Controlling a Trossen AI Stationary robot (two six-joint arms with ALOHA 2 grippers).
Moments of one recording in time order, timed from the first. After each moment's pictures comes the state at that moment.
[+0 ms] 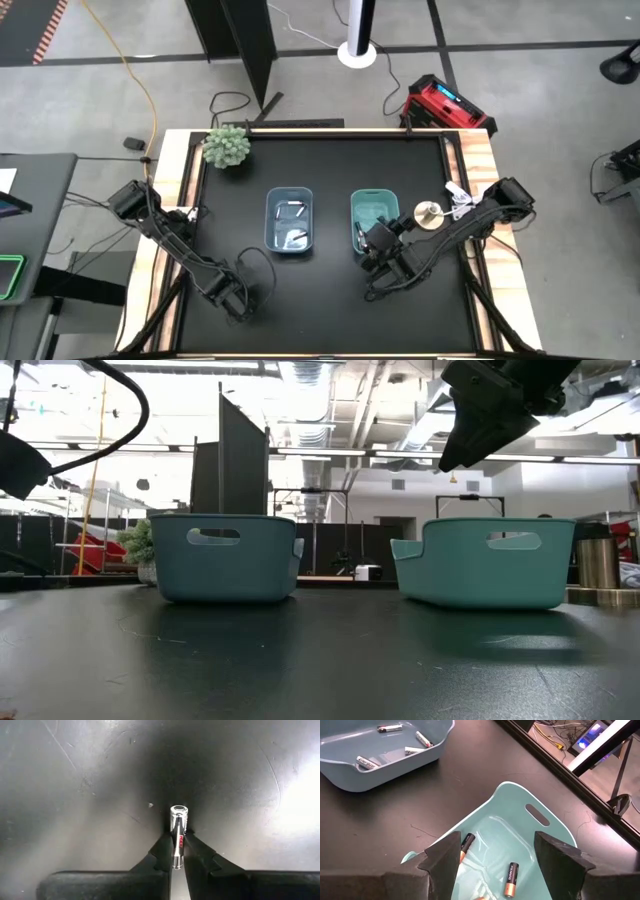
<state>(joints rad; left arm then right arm) -0.74 1.71 0.90 -0.75 0.04 -1.20 0.53 1.72 1.29 -1.17 0.95 1.22</state>
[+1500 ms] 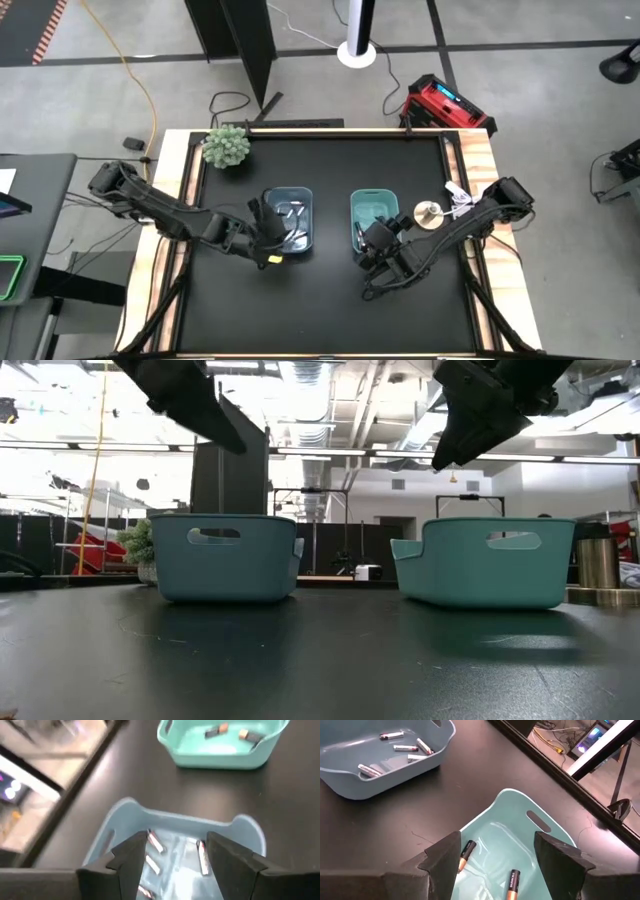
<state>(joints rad) -0.38 1.38 0.96 -0.46 -0.77 -0.33 0.52 1.72 1.29 -1.14 0.97 1.19</state>
